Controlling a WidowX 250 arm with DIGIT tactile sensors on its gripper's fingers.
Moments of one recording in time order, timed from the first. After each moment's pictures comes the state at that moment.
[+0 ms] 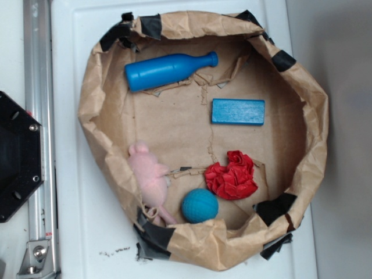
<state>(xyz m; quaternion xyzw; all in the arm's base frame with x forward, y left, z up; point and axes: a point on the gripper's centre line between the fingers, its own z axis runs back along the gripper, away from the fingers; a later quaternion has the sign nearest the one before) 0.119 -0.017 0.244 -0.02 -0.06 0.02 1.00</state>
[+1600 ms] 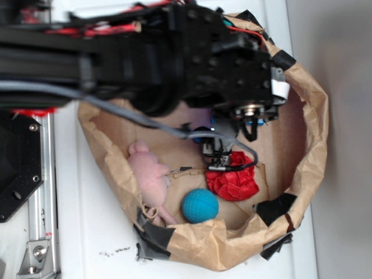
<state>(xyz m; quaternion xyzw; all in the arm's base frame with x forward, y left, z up) 0.297 0.026 0.029 0.03 -0.01 -0.08 1.00</state>
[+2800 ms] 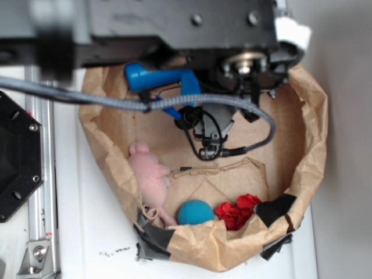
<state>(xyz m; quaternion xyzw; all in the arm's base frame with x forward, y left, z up) 0.273 0.020 0.139 0.03 -0.03 -0.06 1.00</state>
